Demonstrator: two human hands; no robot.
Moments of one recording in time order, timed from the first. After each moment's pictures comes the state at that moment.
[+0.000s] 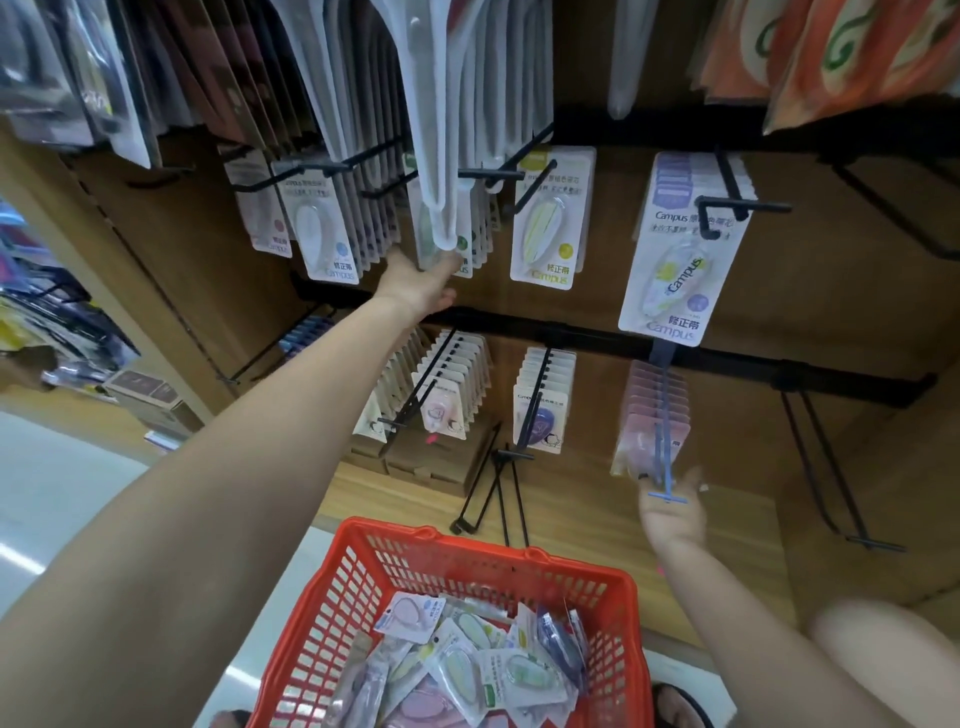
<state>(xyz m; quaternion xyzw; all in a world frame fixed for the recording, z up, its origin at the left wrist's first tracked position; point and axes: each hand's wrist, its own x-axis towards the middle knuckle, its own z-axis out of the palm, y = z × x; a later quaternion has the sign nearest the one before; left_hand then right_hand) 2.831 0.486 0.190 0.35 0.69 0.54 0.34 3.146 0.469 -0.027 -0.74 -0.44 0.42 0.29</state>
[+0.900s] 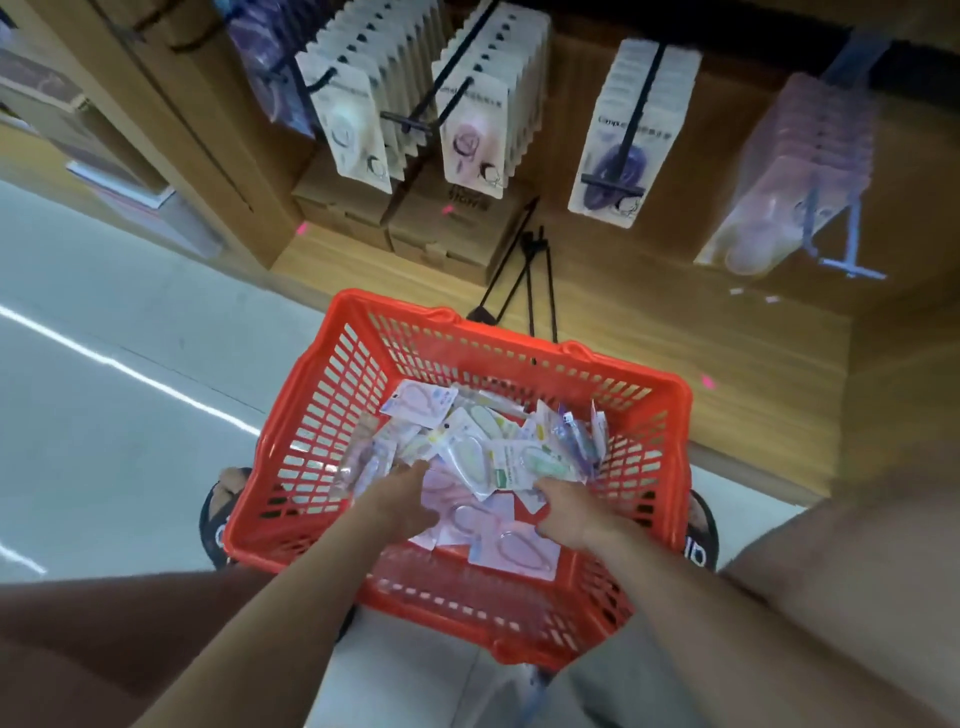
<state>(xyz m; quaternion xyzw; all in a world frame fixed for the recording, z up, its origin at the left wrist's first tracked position) 2.880 0.182 -0.202 0.44 0.77 -0.09 0.44 3.108 0.293 -0.204 -0.47 -0.72 0.41 -0.30</state>
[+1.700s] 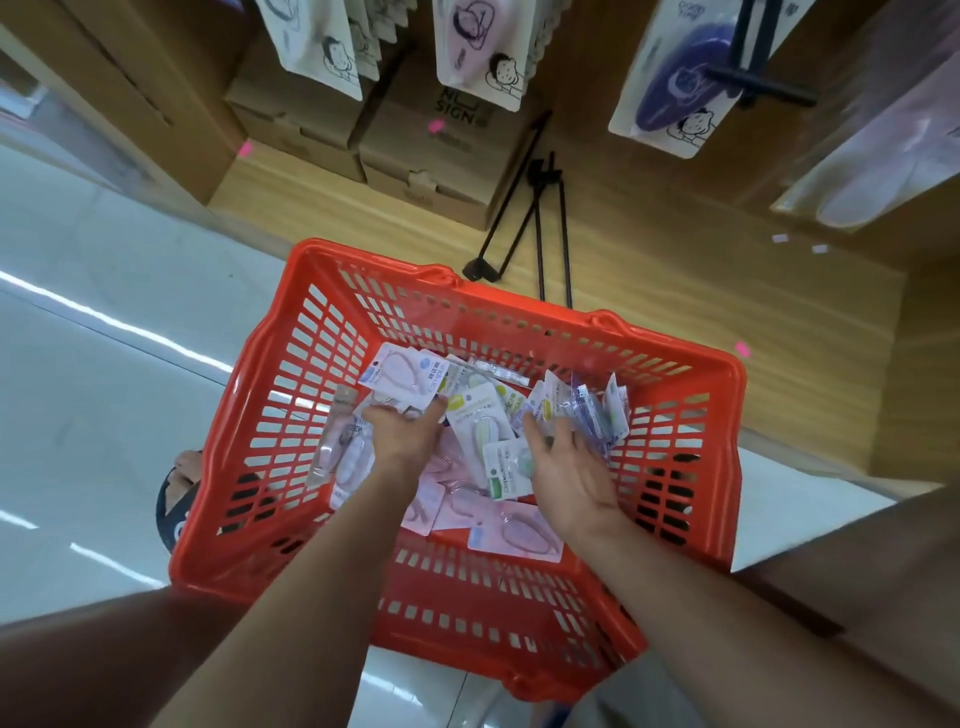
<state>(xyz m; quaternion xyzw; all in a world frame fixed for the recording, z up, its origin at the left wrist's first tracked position) 2.885 0.242 -0.244 -0.03 0.80 0.37 0.47 3.081 0.290 -0.228 -0.43 -0.85 0.16 -0.27</state>
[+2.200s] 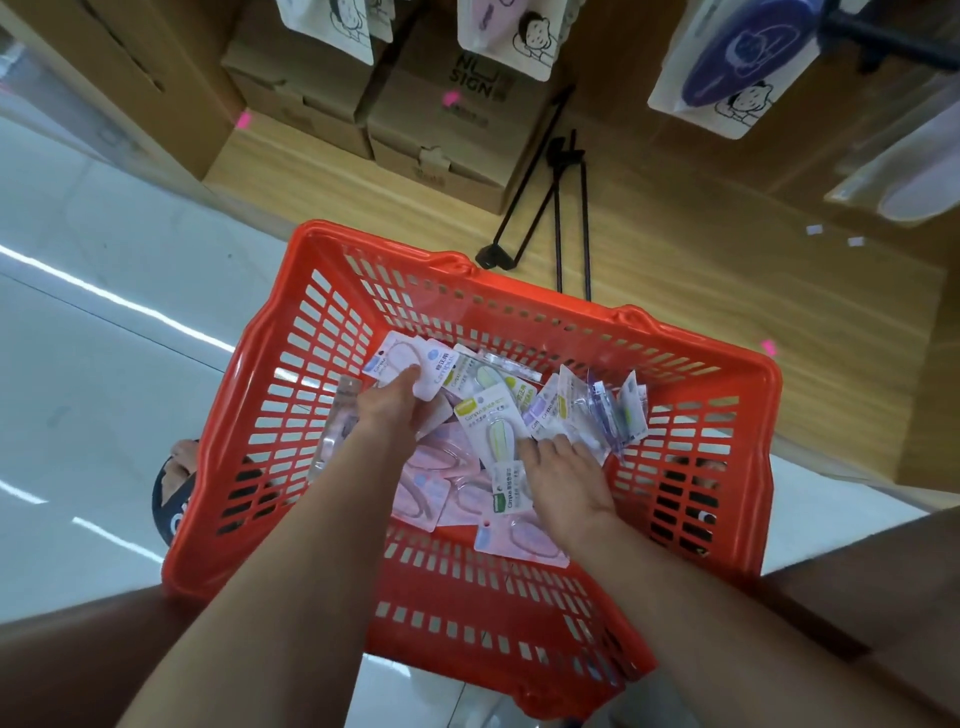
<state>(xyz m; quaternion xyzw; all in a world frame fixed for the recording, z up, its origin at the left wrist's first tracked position) 2.852 0.265 -0.253 -0.21 0.72 0.42 0.51 3.072 0.283 -0.252 -0.32 -0.88 0.10 -0.32</state>
